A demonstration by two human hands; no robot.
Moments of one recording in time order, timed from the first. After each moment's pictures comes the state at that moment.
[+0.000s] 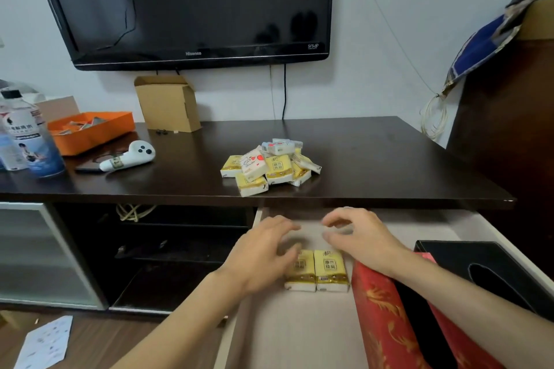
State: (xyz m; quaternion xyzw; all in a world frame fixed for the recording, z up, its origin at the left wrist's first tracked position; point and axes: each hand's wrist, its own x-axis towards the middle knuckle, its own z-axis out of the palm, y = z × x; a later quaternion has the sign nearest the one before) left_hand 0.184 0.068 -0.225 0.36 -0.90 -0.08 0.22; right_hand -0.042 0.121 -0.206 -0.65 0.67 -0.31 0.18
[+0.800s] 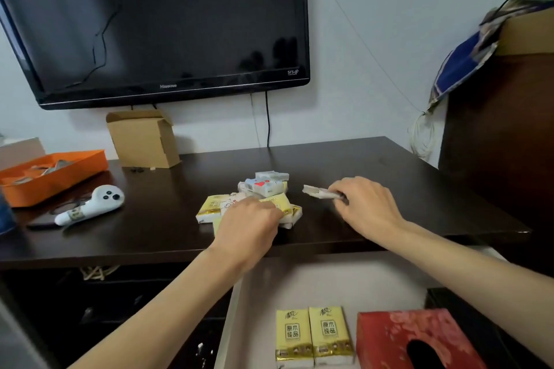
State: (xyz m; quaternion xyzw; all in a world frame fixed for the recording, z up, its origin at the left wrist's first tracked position) left_hand 0.141 -0.017 -0.146 0.38 -0.89 0.19 0.15; right_hand -0.101 0.016 -0.158 -0.65 0.70 -0.26 -0.15
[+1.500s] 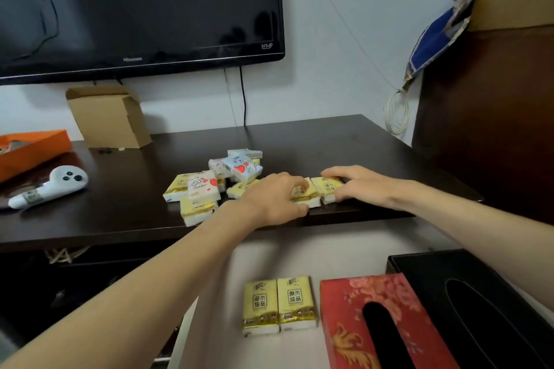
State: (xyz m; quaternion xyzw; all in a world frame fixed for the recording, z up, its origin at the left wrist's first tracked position) left_hand 0.051 -0.016 -0.143 0.36 -0.93 -0.05 0.08; right_hand -0.161 0.041 -0.148 -0.66 0.68 -0.23 0.24
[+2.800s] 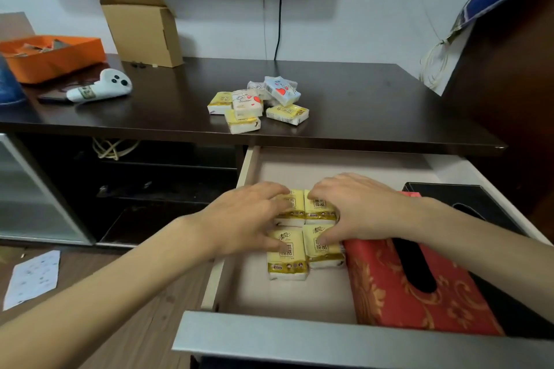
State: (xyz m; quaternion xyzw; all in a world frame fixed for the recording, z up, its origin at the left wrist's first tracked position) left_hand 0.207 0.105 -0.215 0.26 -0.97 0.00 0.00; right_hand -0.016 0.157 -0.190 -0.81 0.58 0.08 0.01
